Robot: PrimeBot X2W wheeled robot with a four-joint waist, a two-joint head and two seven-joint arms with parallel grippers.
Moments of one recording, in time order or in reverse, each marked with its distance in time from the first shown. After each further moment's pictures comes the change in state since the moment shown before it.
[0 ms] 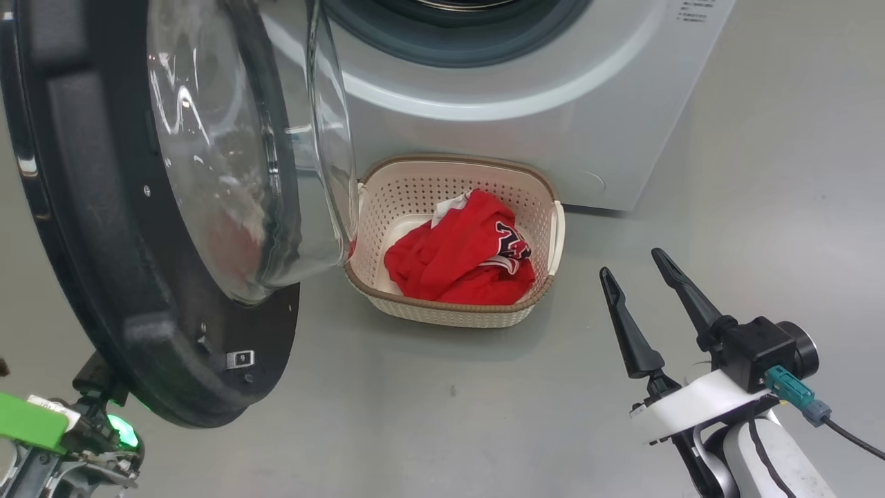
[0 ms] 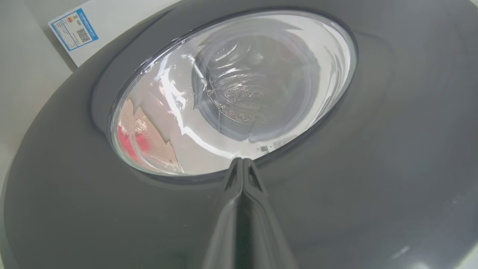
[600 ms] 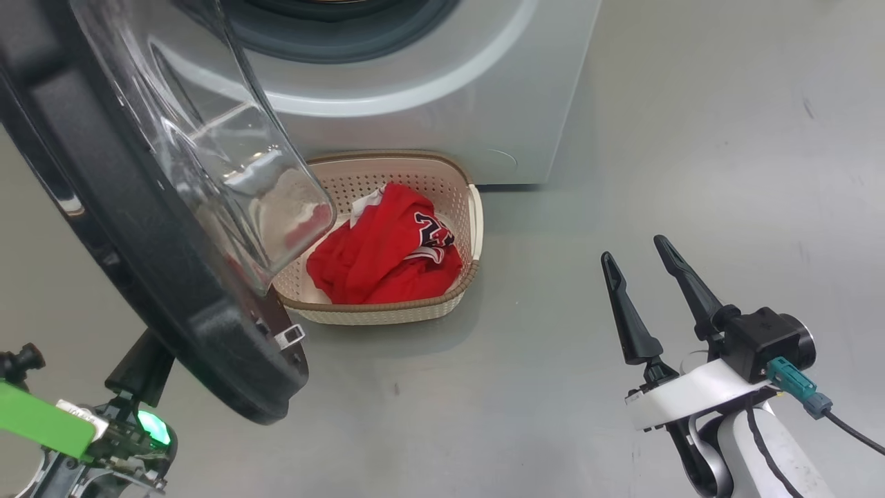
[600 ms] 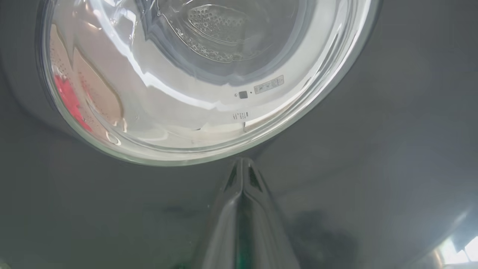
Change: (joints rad) left arm 0.033 -0.050 -0.039 -0.112 -0.017 0.000 0.052; right arm -0.032 0.024 -0.007 0.019 0.016 -0.007 -0.025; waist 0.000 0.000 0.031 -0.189
